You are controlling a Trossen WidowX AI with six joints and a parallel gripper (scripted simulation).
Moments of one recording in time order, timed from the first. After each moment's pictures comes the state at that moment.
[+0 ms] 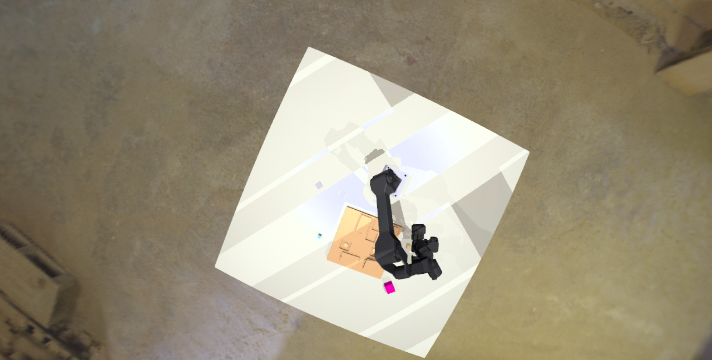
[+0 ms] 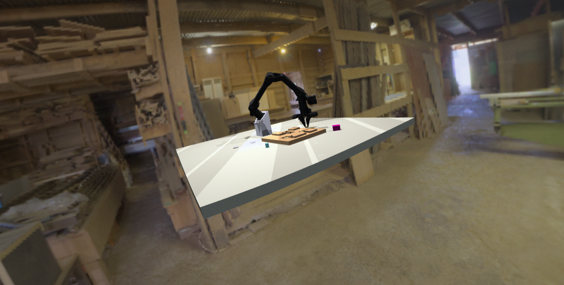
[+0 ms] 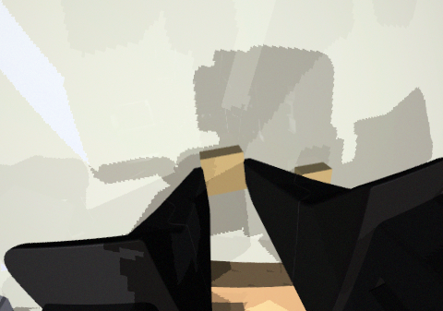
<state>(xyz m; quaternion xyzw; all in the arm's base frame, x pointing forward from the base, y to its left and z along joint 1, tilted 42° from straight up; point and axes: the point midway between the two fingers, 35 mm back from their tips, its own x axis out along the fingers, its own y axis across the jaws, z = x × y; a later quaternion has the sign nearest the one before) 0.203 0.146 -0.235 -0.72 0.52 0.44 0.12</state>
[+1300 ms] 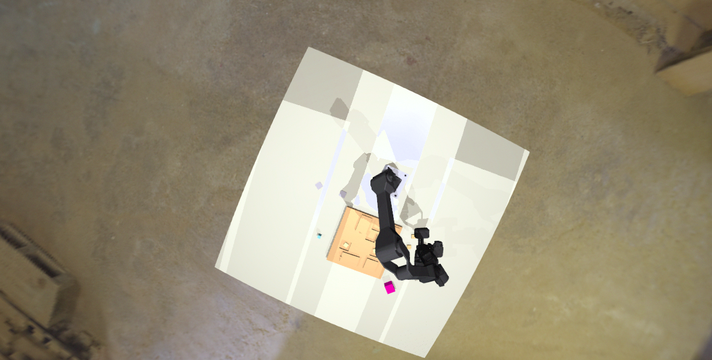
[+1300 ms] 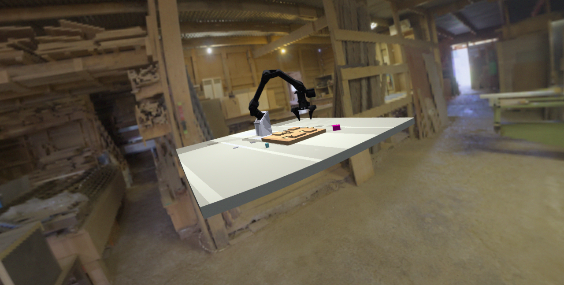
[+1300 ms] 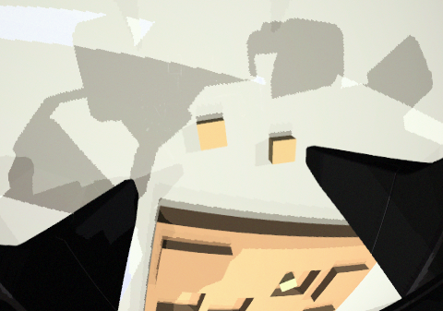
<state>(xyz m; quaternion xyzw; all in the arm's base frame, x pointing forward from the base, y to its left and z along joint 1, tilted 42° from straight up) 0.198 0.179 -0.195 -0.72 0.52 0.44 0.11</state>
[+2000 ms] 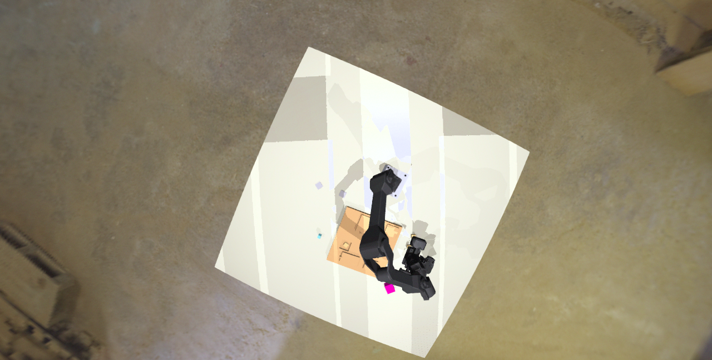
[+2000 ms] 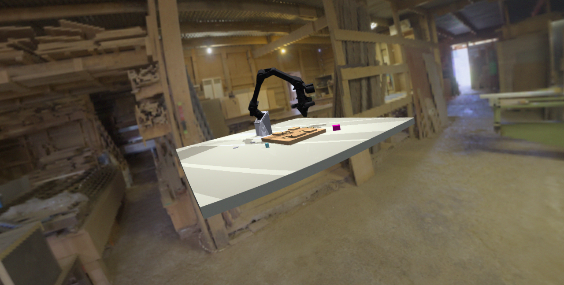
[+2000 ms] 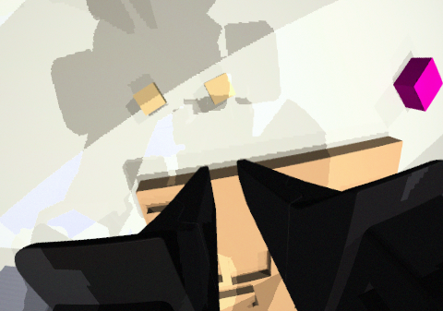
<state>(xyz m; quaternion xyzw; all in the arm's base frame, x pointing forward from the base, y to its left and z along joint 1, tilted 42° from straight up) 0.246 0.179 -0.151 -0.68 0.59 0.34 0.26</state>
